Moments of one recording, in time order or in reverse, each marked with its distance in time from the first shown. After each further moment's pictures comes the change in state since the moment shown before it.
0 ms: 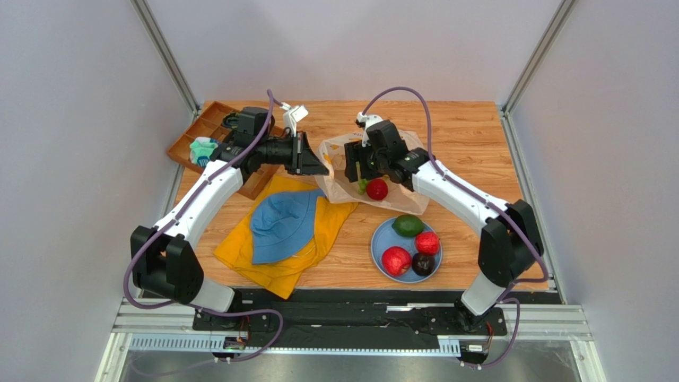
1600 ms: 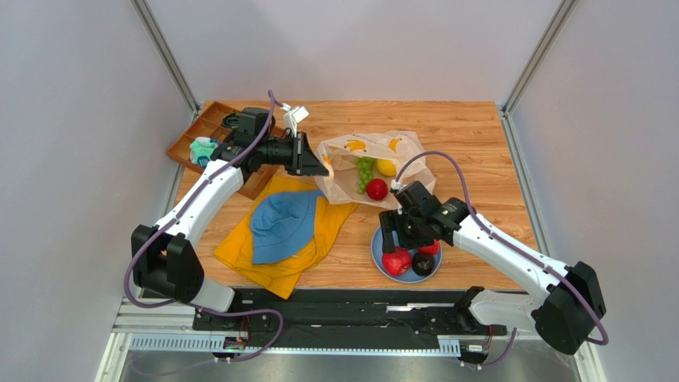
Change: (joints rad) left arm 0.000 0.007 0.002 -0.014 -0.004 0.010; right arm 0.092 -0.514 -0.491 -0.415 -0.077 0.193
